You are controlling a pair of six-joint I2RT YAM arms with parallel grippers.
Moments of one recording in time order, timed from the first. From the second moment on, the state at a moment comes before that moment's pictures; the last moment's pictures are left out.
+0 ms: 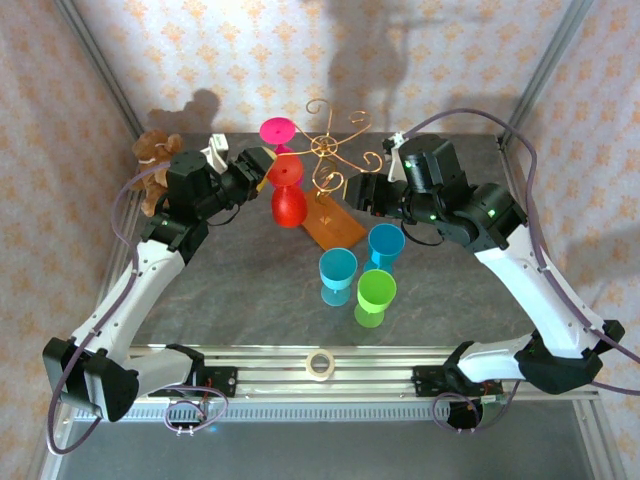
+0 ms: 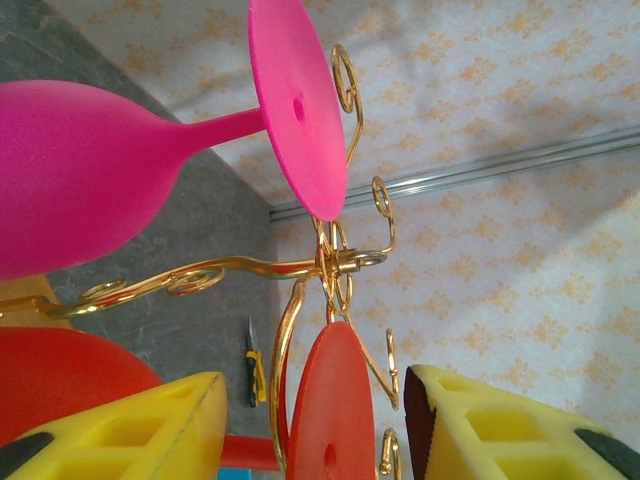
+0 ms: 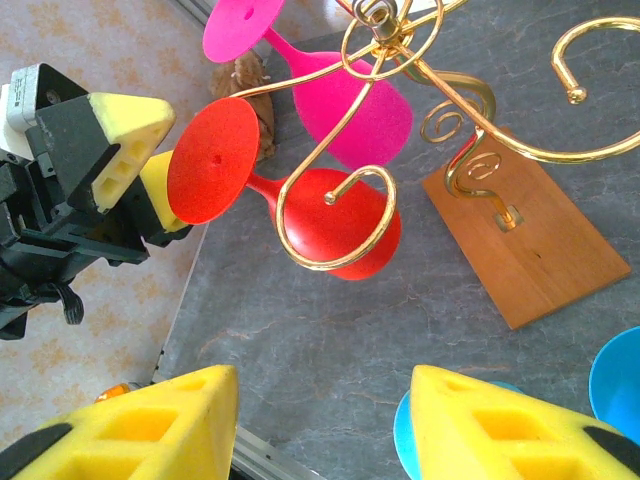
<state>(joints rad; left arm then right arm) -0.26 1.18 1.11 -0.12 0.39 -1.20 0.74 1.30 1.76 -1.03 -0.05 0.68</state>
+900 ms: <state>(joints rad) -0.29 1.21 1.11 -0.11 0.39 -1.22 0.74 1.31 1.79 -1.04 -0.06 0.66</state>
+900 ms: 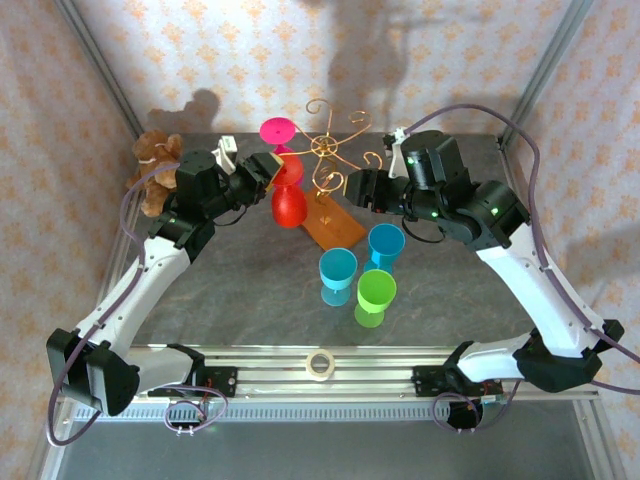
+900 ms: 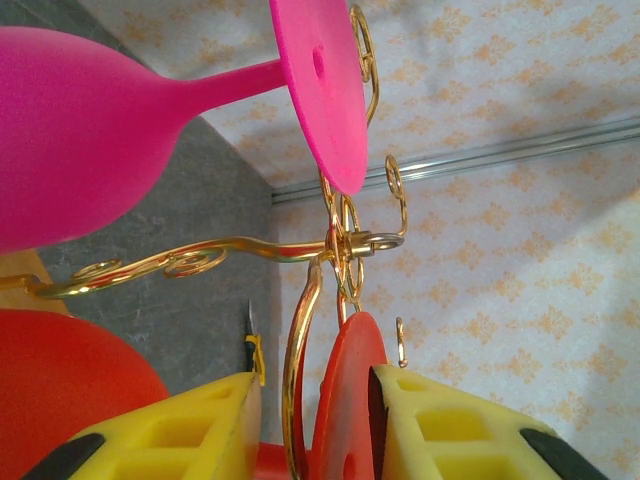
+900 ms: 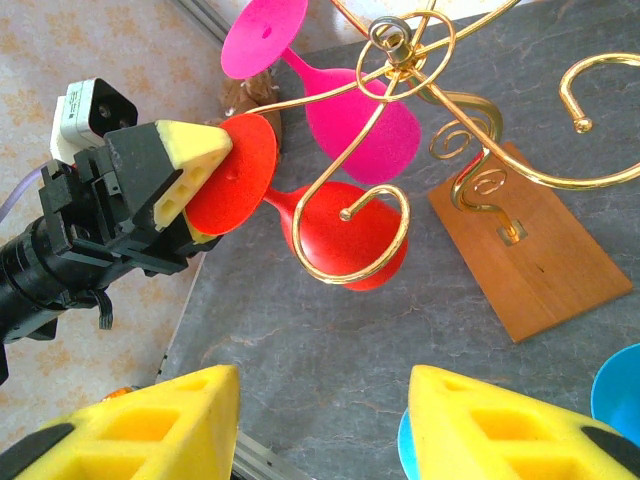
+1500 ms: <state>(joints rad) -0.29 1.21 1.11 -0.09 0.39 -1.22 0.74 1.32 1.79 -1.03 -0.07 0.67</state>
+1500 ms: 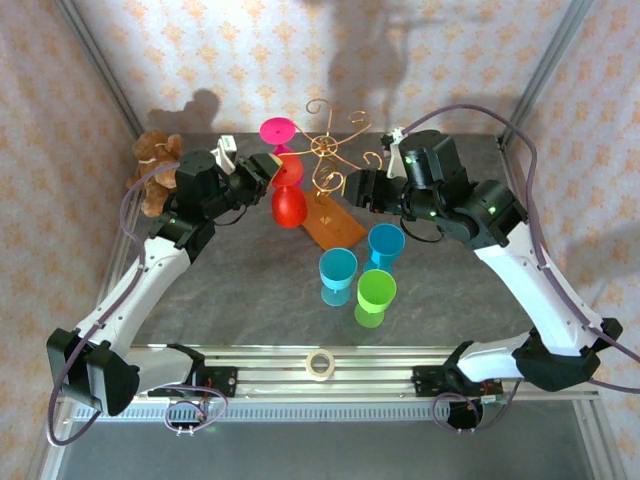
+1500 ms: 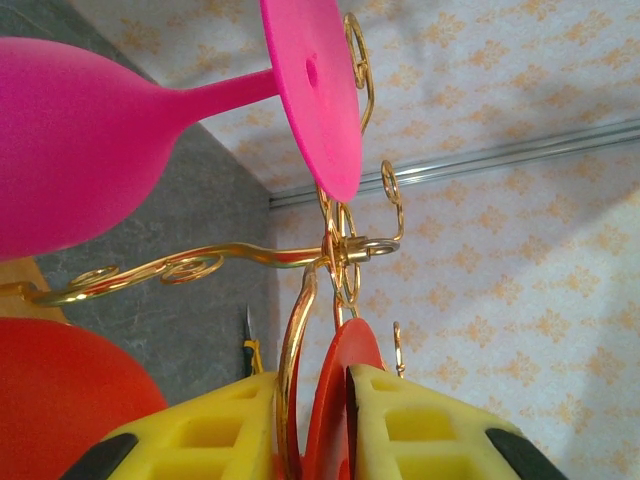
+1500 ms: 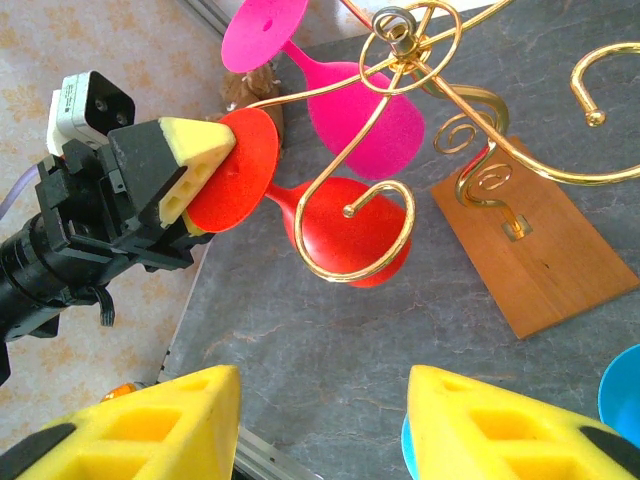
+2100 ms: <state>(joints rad) -0.29 1.21 1.10 -0.09 0.37 -1.23 0.74 1.33 1.79 -1.03 -0.07 0.67</state>
